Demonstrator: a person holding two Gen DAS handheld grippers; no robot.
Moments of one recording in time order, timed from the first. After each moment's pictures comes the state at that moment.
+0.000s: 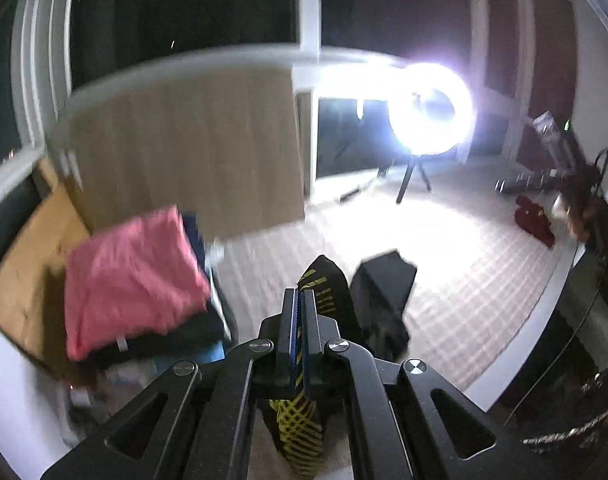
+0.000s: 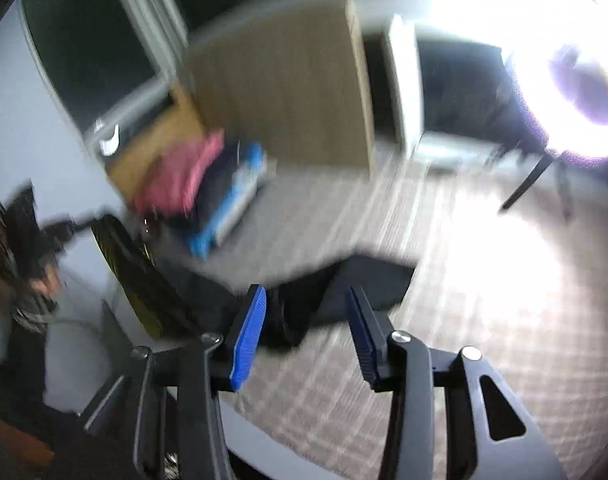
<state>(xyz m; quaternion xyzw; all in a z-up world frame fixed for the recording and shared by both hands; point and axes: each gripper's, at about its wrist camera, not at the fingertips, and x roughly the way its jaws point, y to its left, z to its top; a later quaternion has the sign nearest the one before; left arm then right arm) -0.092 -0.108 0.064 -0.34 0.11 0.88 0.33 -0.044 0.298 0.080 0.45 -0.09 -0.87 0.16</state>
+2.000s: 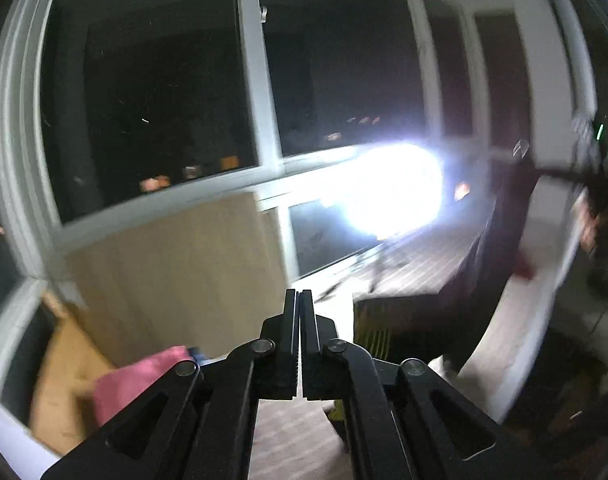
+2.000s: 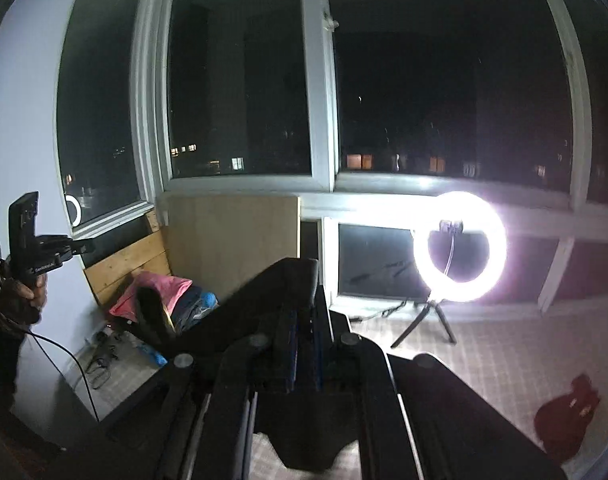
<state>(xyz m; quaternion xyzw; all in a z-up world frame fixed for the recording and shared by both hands) -0.082 -0.061 0.233 -0.19 0.12 0.88 0.42 0.124 0.310 0.276 0.19 -0.02 -0.98 -0.02</state>
